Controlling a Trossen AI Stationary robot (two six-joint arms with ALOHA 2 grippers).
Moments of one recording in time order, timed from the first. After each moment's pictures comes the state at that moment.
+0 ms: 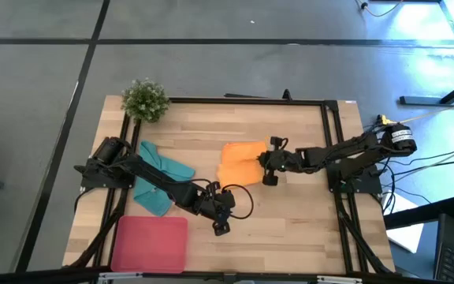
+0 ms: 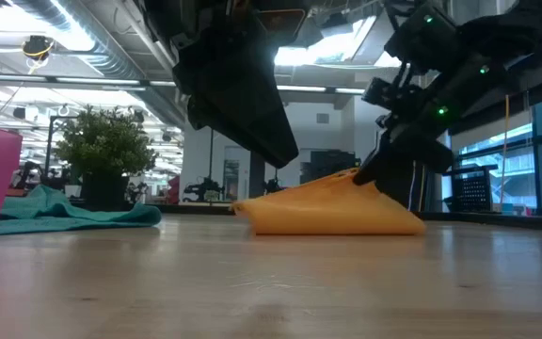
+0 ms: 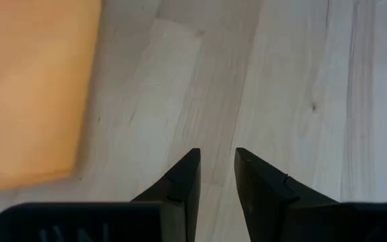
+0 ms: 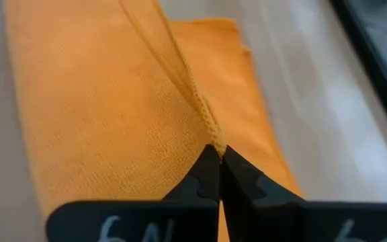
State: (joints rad) left arm -0.40 1.90 1.28 -0.33 -0.31 -0.62; right arm 0.02 1.44 0.56 0.12 0.40 -0.11
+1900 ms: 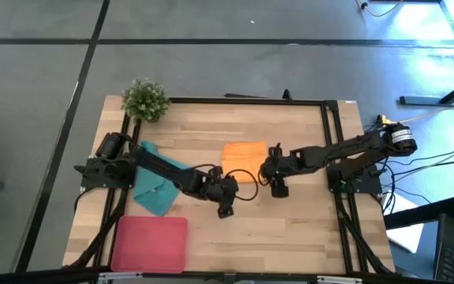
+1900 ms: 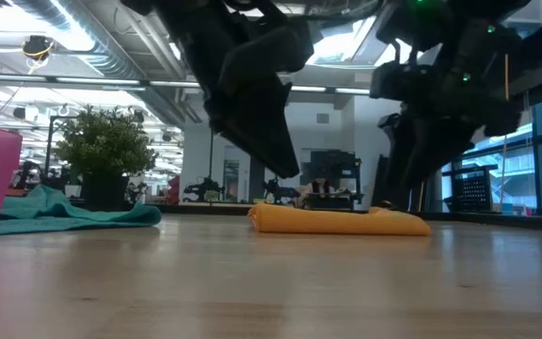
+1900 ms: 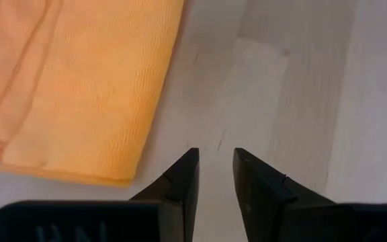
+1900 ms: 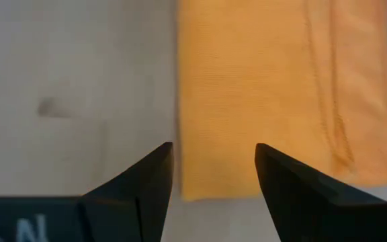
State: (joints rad) left arm -0.27 1.90 1.28 -0.37 -0.34 -0.46; right arm 0.10 1.44 0.76 -0.40 0.14 -0.03
